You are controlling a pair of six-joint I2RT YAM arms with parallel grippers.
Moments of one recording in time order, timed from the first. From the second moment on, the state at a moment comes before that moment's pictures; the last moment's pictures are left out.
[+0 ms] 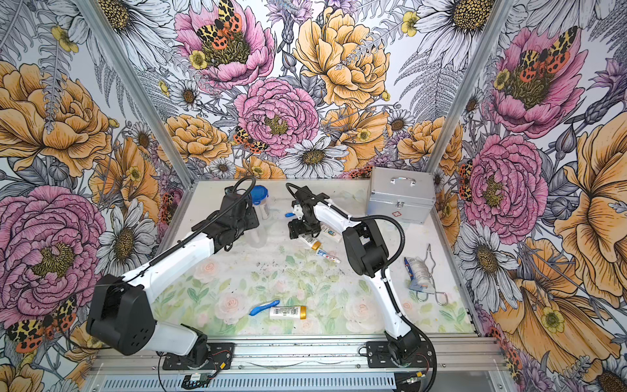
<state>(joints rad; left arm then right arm) -0.39 1.41 1.09 -0.42 -0.32 -0.55 0.57 2.38 2.02 -0.90 -0.31 0.14</state>
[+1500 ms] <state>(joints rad) -0.72 2.13 1.73 -1.03 0.09 -0.61 0.34 1.43 0.97 -0.78 -0.41 0.38</state>
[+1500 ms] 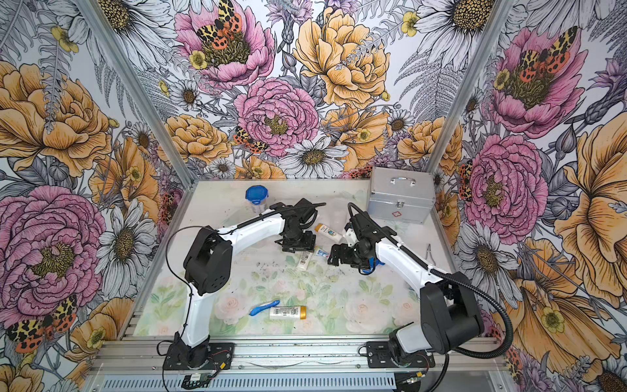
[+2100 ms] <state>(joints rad) -0.80 2.20 1.73 -1.04 -0.05 -0.51 0.28 1.42 0.96 -0.77 -0.40 0.39</state>
